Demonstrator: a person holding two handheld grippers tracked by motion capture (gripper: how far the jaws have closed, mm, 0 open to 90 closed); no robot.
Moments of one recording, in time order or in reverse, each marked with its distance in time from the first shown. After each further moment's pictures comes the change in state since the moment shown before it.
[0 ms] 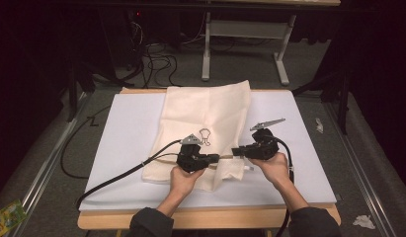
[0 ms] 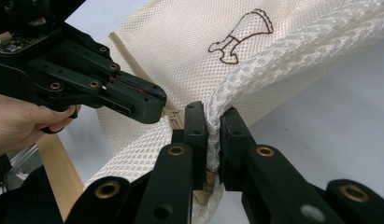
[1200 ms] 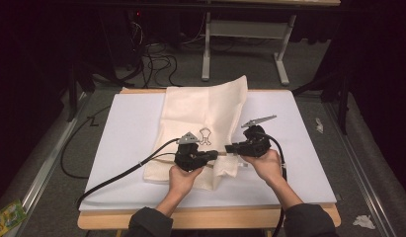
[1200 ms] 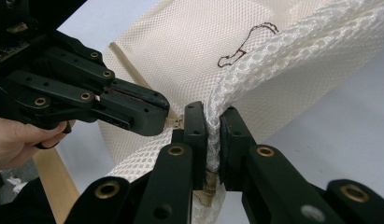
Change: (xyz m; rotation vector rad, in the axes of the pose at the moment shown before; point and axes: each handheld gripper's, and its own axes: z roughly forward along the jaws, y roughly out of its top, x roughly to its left) left arm -0.004 0.004 -0.010 -0.059 0.029 0.023; right arm 0.015 0.016 0.012 0.002 -0.029 -0.009
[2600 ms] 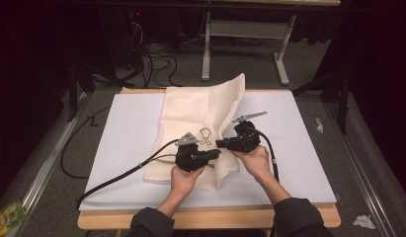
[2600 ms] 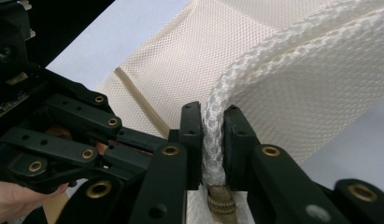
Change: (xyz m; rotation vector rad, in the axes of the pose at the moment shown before) left arm -0.001 -0.002 0.001 -0.063 -0.015 -0.012; right arm 0.008 0.018 0.021 -0.039 0.012 0.031
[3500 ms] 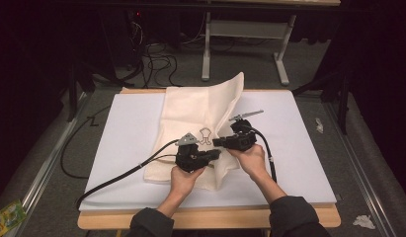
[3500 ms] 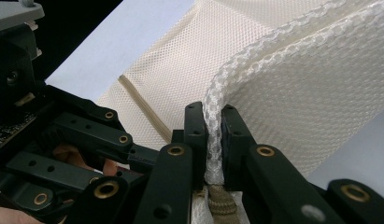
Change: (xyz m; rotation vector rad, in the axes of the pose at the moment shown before) left arm 0.001 -0.001 0.001 0.008 -0.008 -0.007; right arm 0.003 0.006 0.008 0.001 0.011 0.032
